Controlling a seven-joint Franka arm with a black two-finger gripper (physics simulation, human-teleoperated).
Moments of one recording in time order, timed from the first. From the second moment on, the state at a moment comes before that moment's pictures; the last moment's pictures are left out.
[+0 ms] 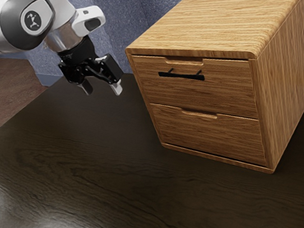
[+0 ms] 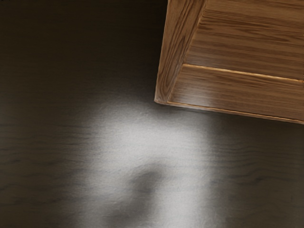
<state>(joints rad) 0.13 0.17 0.02 -1.25 -0.03 1.57 0.02</state>
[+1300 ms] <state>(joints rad) 0.11 0.06 -0.21 -1.31 -0.08 1.71 1.28</state>
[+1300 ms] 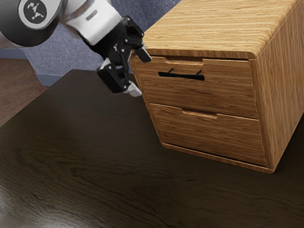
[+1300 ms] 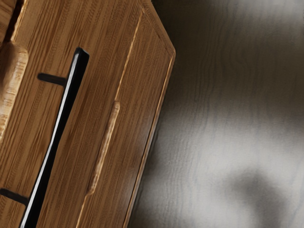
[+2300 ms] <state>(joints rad) 0.11 0.15 -0.21 -1.31 -0.08 1.88 1.45</state>
